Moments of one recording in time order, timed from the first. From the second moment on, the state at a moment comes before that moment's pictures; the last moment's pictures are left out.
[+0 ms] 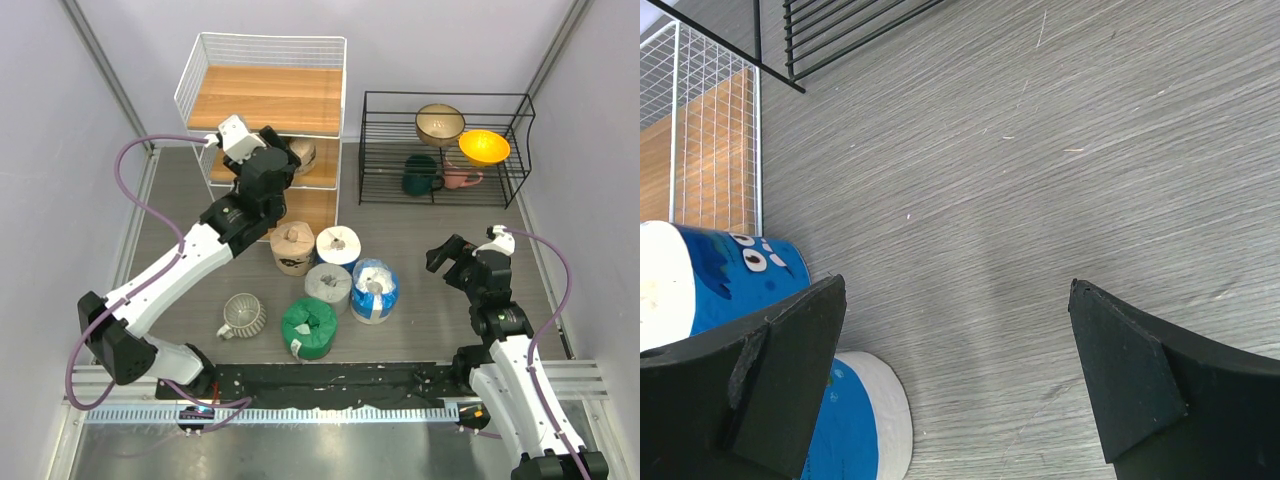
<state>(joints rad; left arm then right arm) -0.75 1.40 1.40 -0.18 -0.91 -0.70 0.07 0.56 0.39 -0.30 0.05 0.54</state>
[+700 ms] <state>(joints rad) -0.74 1.26 1.32 -0.17 -0.87 -0.70 0.07 0.56 0.39 -0.30 0.05 0.54</state>
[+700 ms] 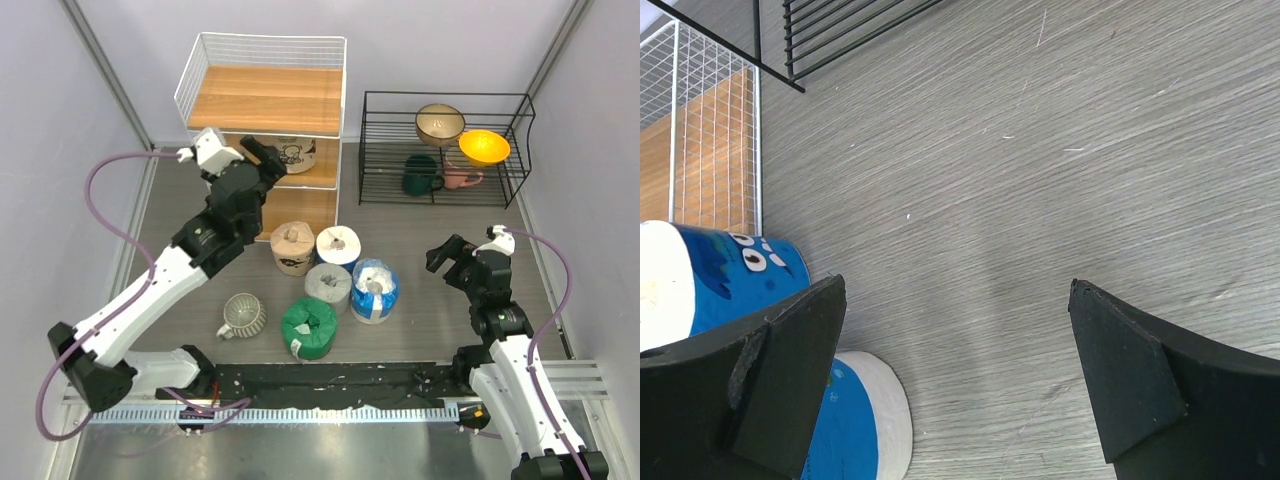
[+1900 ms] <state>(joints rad) -0.73 1.18 0.83 -0.37 -0.56 -1.00 0.07 0.57 0.39 -0.30 0.04 0.54</state>
